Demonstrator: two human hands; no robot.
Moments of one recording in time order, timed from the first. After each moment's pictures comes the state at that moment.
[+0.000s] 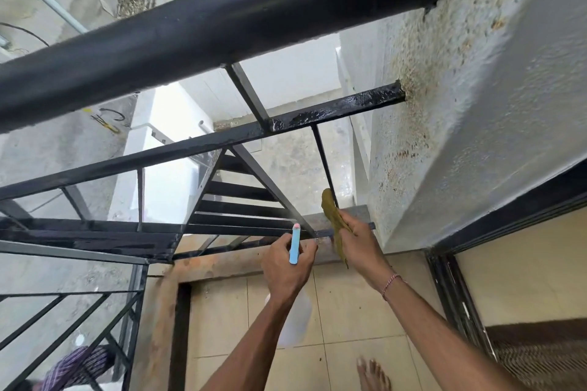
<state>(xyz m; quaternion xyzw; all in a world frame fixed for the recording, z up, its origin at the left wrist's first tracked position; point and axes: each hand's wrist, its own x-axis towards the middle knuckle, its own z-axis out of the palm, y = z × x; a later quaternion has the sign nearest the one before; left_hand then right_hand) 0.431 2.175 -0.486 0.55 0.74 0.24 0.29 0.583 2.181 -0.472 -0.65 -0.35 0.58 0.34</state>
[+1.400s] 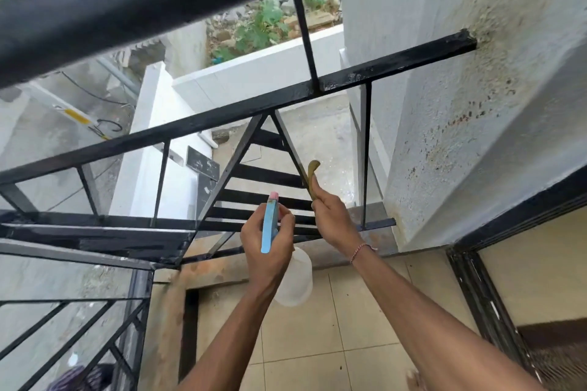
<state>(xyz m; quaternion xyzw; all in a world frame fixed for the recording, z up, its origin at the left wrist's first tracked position) 0.357 2.203 -0.450 0.56 0.61 0.46 0.33 0.488 2.228 -0.473 -0.63 -0.46 0.51 0.36</state>
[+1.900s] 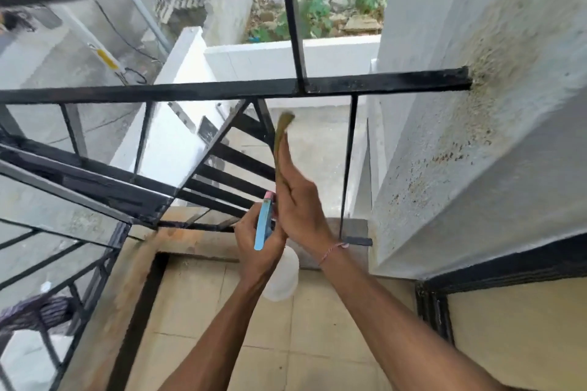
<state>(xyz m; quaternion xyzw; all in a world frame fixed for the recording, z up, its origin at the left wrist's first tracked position) 0.403 2.185 -0.485 0.53 0.60 0.53 0.28 0.503 2.234 -0.435 -0.46 -0.62 0.44 0.47</state>
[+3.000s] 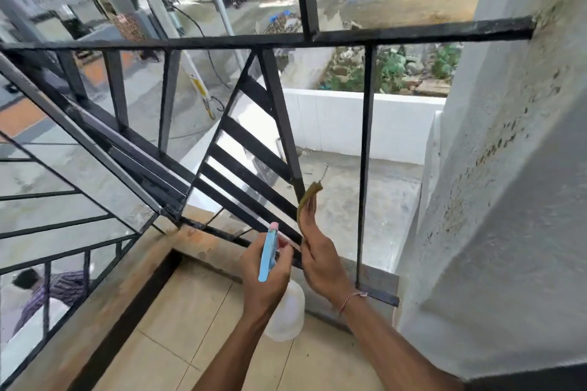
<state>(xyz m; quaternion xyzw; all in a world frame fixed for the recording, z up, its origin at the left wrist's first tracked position) 0.439 2.172 -0.591 0.44 0.67 0.57 0.17 0.540 2.244 -0.613 -0.34 -0.74 0.45 0.37</state>
